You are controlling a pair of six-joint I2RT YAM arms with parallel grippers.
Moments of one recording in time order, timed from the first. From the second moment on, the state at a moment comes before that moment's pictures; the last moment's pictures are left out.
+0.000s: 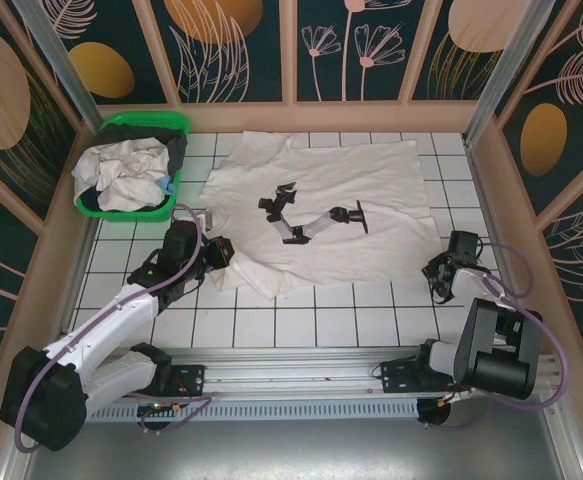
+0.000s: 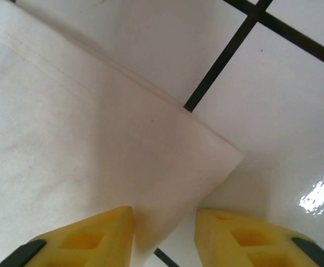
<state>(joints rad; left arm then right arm) -0.45 1.03 0.57 -0.17 0.12 -0.69 -0.24 1.27 0.47 -0.31 -0.01 0.70</state>
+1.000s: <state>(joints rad) -0.37 1.69 1.30 -0.27 -0.04 -0.39 -0.20 1.65 0.93 -0.27 -0.10 0.67</state>
